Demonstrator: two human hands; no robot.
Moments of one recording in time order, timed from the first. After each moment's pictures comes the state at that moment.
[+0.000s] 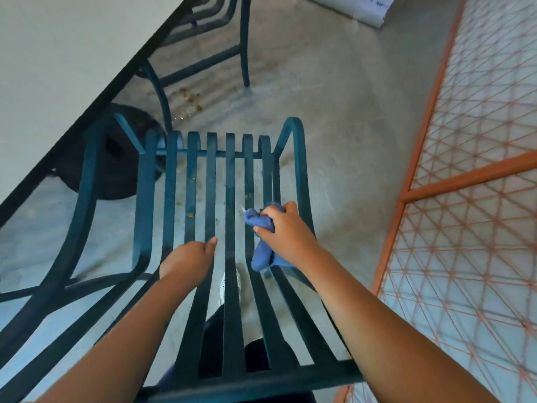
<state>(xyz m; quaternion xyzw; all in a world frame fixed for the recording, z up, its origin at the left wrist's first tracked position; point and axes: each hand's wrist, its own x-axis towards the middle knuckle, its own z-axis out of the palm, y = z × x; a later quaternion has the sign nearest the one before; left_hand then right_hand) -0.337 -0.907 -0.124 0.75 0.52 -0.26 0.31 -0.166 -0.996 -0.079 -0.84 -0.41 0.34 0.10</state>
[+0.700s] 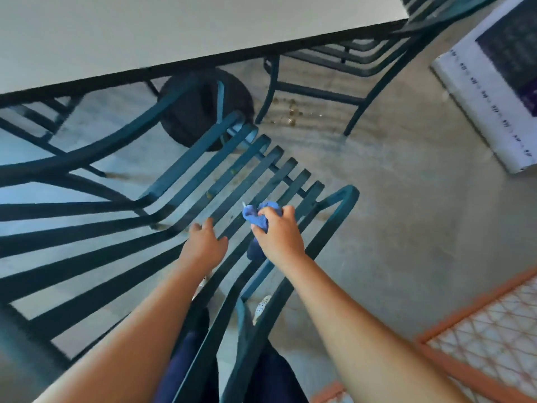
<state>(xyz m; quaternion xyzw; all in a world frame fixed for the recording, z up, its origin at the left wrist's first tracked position) -0.243 -0.939 -0.157 0.47 0.77 -0.05 0.42 -0.092 -0.919 -0.127 -0.70 -0.63 0.34 0.02</state>
